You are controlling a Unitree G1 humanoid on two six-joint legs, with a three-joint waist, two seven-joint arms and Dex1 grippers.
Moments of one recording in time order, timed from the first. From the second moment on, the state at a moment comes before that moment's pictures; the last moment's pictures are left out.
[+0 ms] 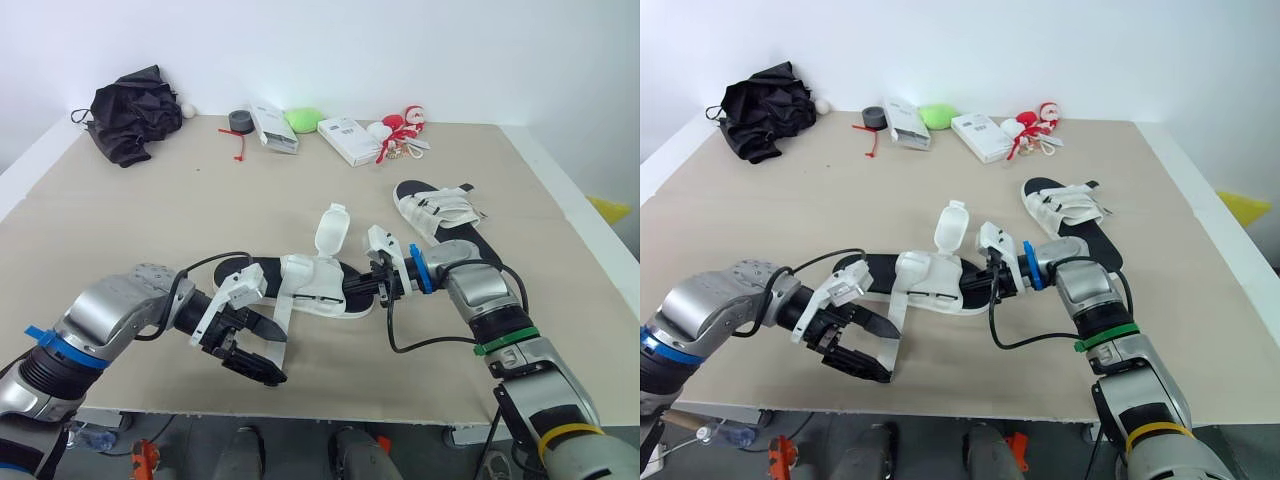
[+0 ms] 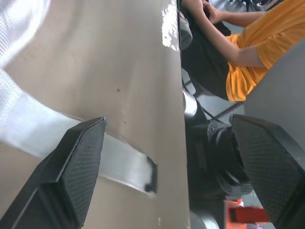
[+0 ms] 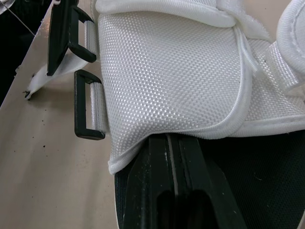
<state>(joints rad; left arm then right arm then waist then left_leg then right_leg) -0.60 0.76 -0.12 -0.22 -0.97 1.17 -1.25 -0.77 -0.47 0.28 0.44 0.18 0.39 1.39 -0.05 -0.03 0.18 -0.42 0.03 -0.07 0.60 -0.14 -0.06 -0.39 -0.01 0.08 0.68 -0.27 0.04</state>
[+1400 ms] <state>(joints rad) -0.32 0.74 -0.22 -0.20 -0.84 1.18 -1.12 -0.76 -0.48 0.28 0.42 0.18 0.41 1.39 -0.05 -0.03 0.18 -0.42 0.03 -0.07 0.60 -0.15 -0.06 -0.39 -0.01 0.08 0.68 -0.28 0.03</state>
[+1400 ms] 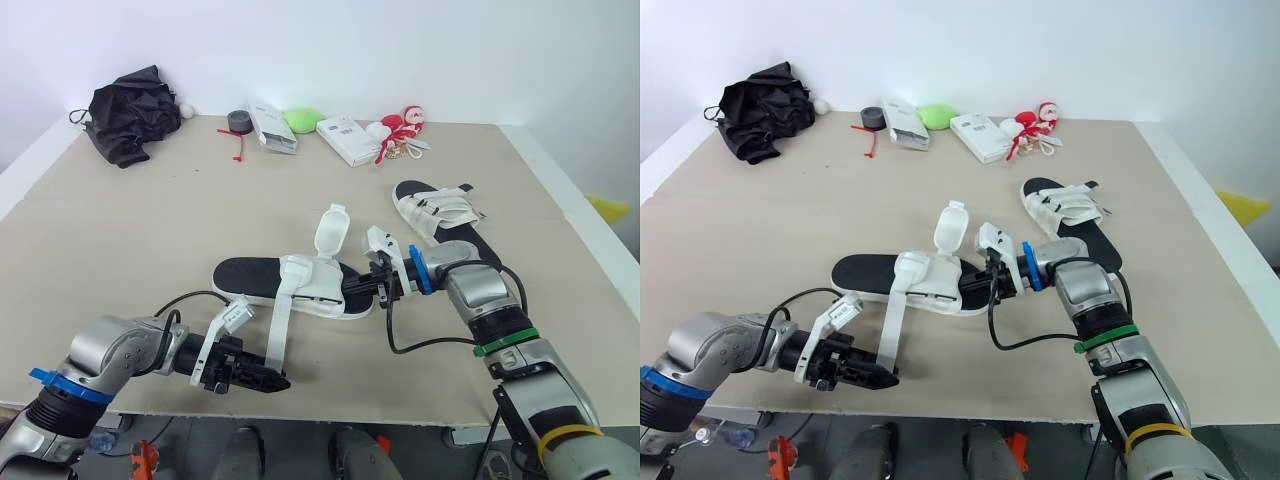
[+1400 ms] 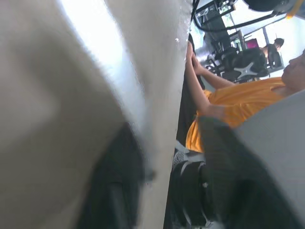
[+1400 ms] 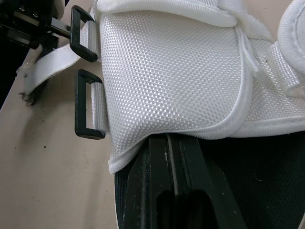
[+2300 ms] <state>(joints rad) -0.63 0.64 0.02 -0.03 -1.05 1.41 -1.05 -0.77 -0.47 0.28 0.44 0.18 0.39 1.39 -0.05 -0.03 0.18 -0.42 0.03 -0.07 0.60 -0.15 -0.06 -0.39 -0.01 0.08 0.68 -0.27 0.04</state>
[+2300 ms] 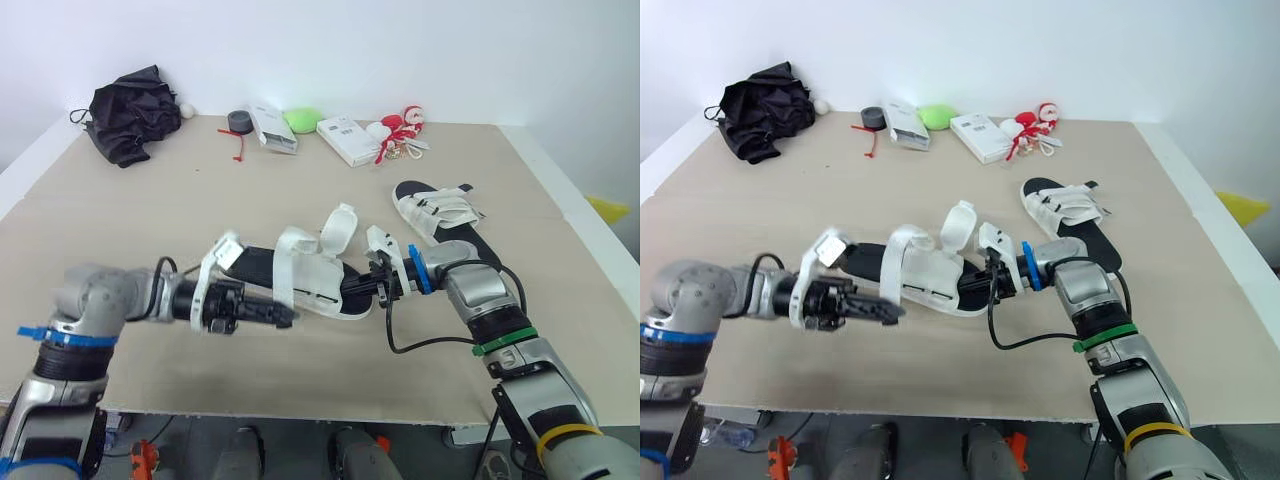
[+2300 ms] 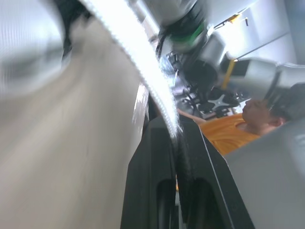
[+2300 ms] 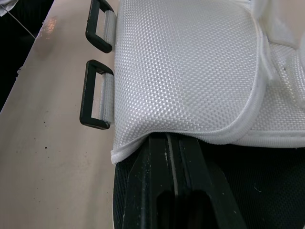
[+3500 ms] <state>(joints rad) -0.95 0.57 -0.36 0.48 -0.54 1.03 -1.49 -0.75 -0.46 0.28 0.40 0.18 0.40 1.38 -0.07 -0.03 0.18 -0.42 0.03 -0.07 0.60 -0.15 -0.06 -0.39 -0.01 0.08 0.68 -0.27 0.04</state>
